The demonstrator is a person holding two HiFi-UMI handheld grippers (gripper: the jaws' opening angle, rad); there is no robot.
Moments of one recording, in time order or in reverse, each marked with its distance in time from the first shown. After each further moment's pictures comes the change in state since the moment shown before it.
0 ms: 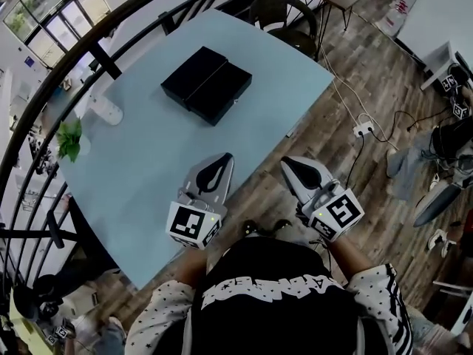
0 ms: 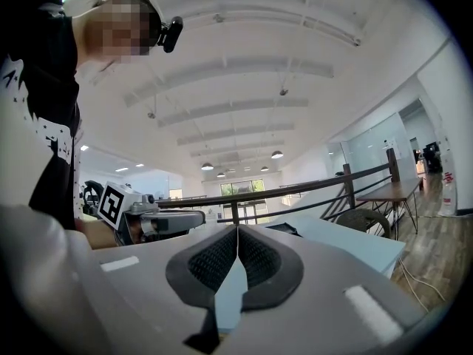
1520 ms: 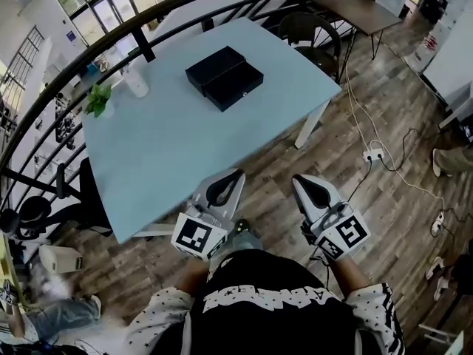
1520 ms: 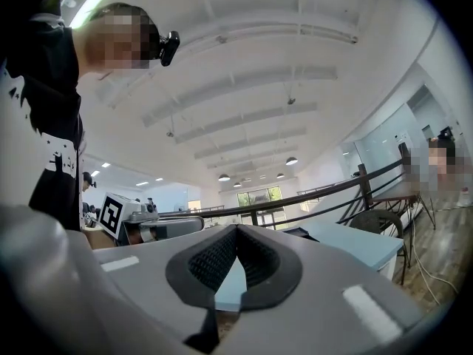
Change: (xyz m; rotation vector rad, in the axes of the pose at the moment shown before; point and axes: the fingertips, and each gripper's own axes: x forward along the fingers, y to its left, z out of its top) left arm -0.063 -0.170 0.028 0.038 -0.051 0.116; right arm -0.164 0.034 0.014 0.035 -0.080 0.148
